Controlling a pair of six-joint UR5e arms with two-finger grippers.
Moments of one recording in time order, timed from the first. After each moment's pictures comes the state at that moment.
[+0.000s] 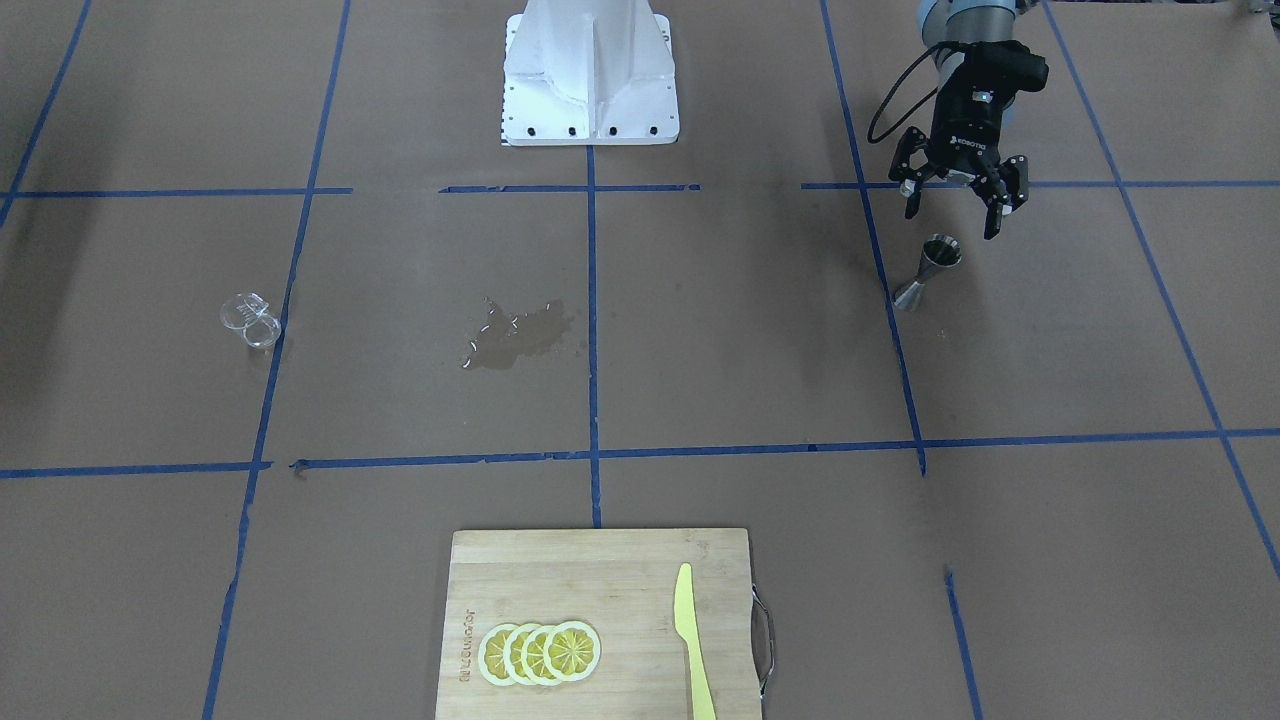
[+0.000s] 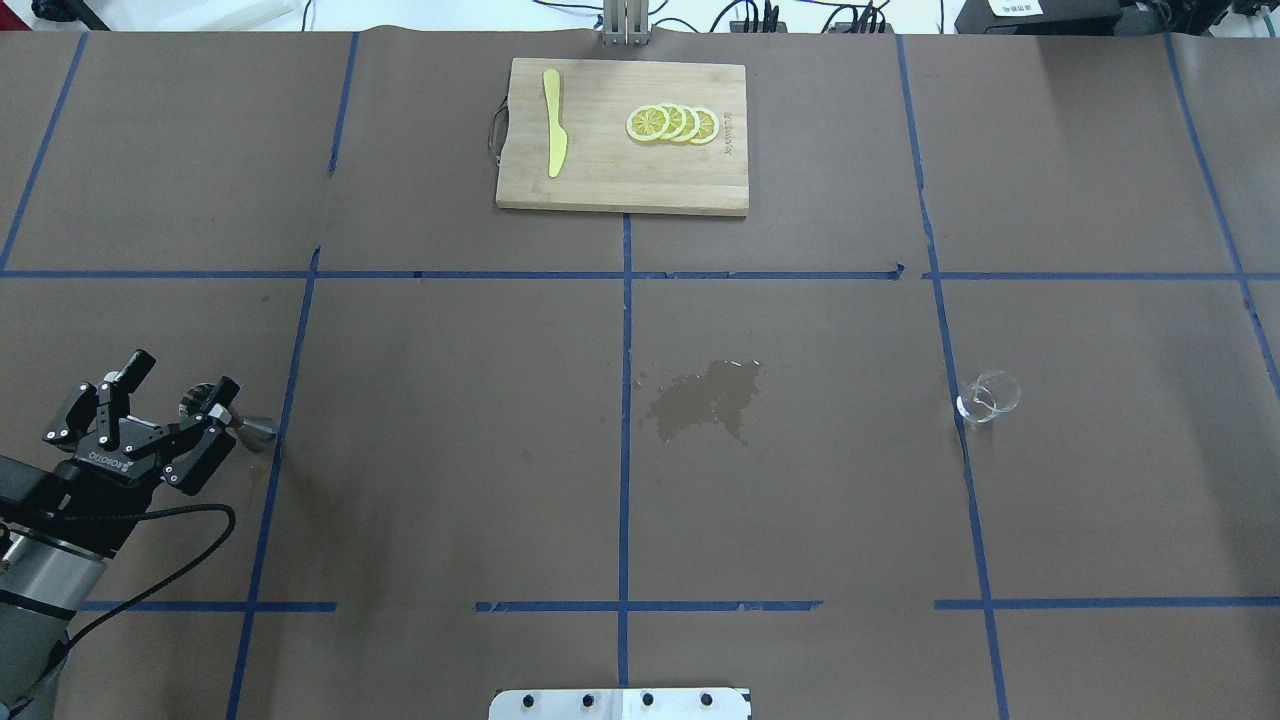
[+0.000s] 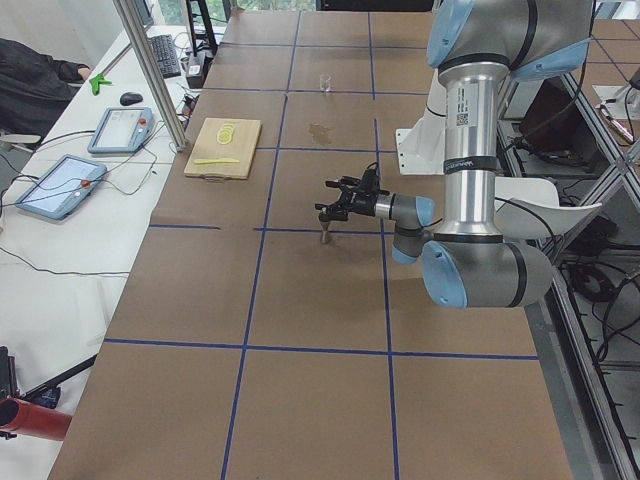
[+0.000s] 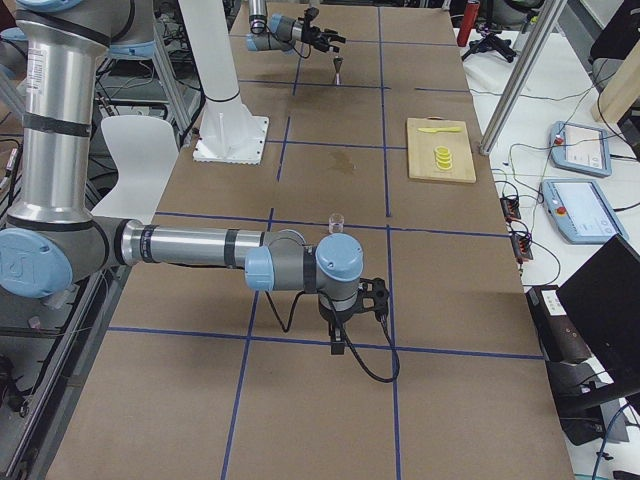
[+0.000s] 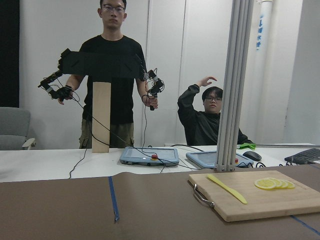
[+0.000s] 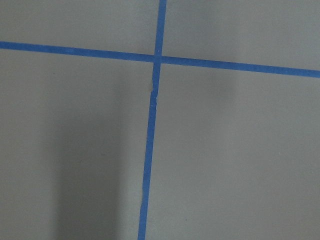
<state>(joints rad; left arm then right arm) -0.12 -1.45 -1.66 -3.46 -0.47 -0.50 1.54 -1.73 1.72 -1.50 2.30 -0.02</state>
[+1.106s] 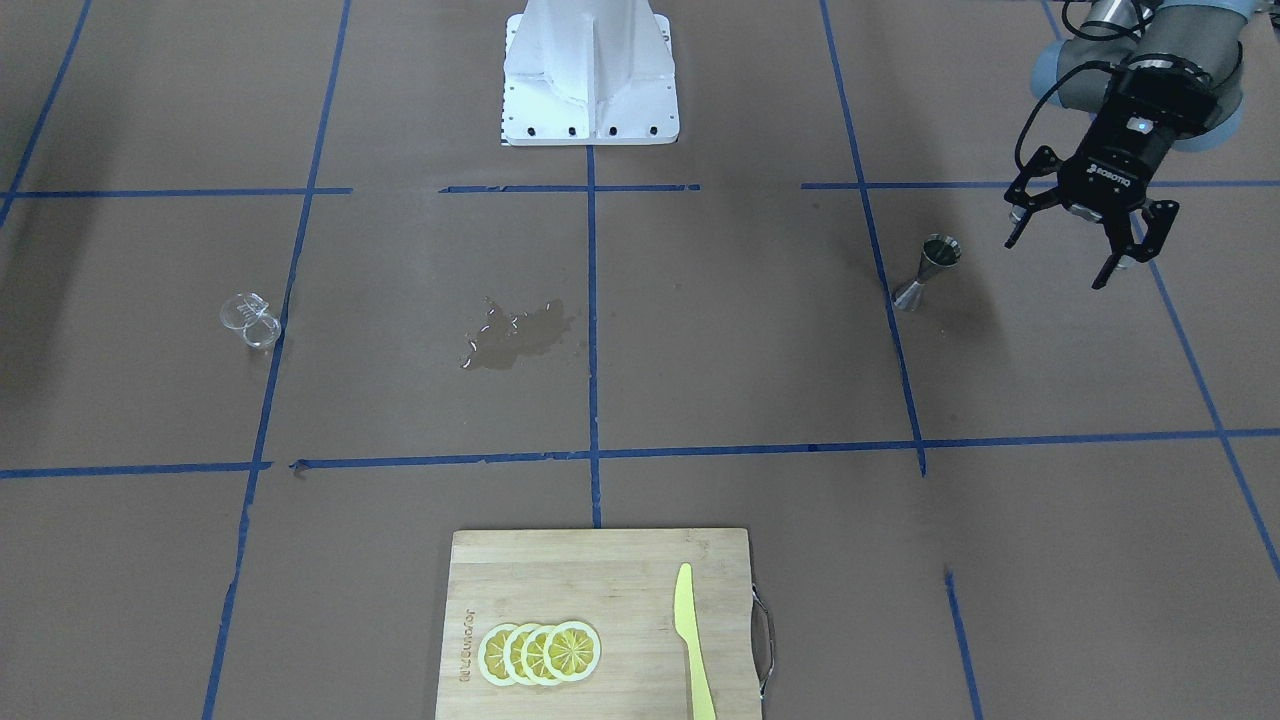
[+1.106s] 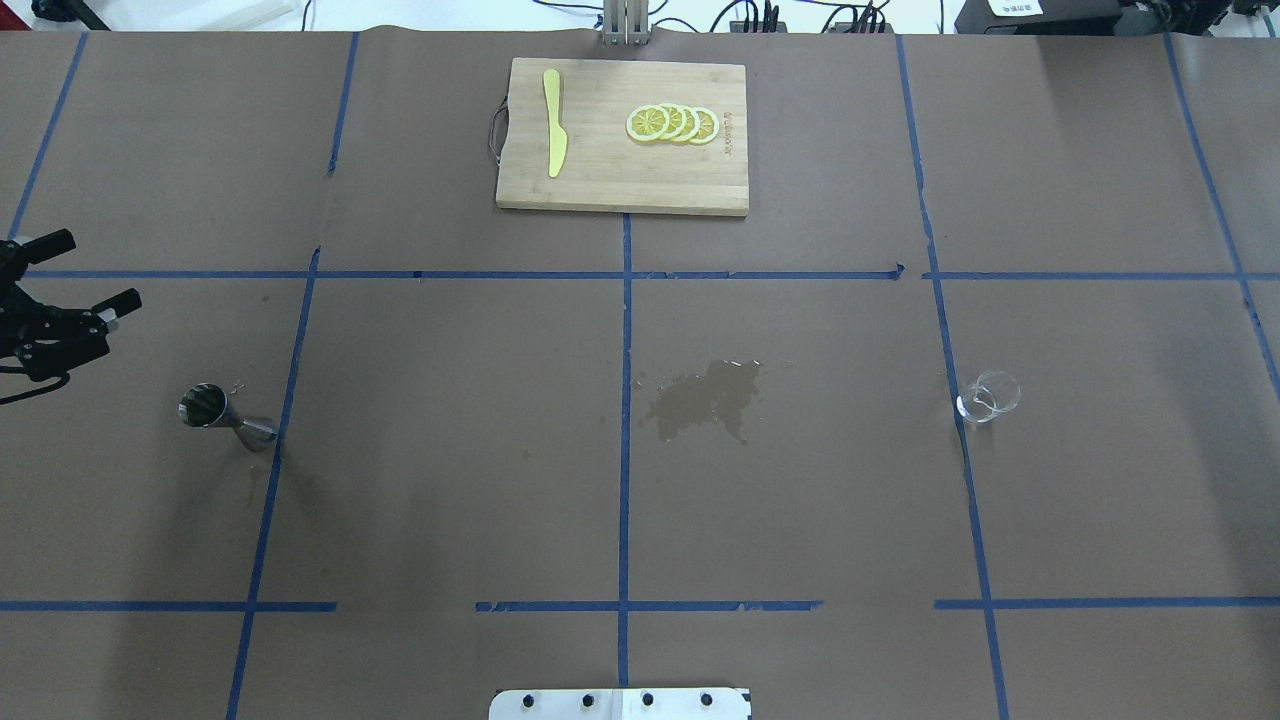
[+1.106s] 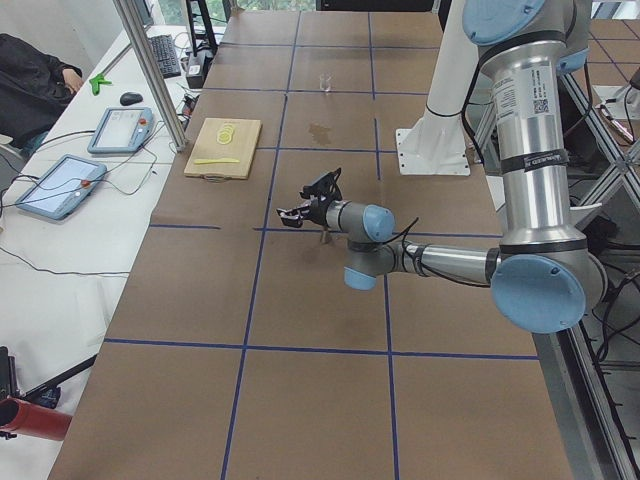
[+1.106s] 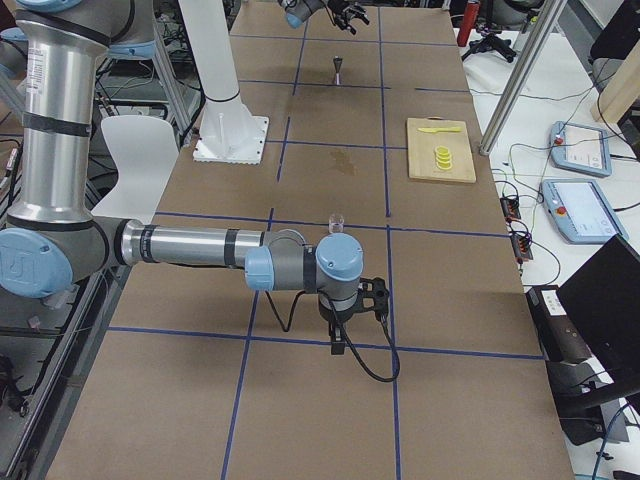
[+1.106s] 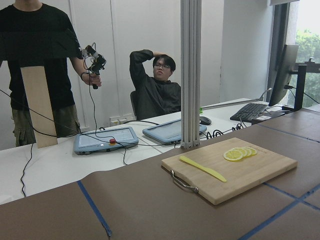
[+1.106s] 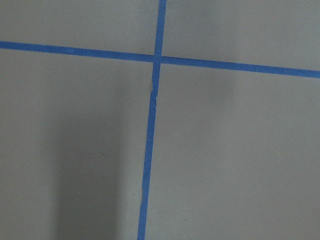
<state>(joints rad) -0.81 -1.38 -1.68 -3.28 -1.56 -0.46 1.54 -1.73 1.72 -1.50 2.30 -0.02</state>
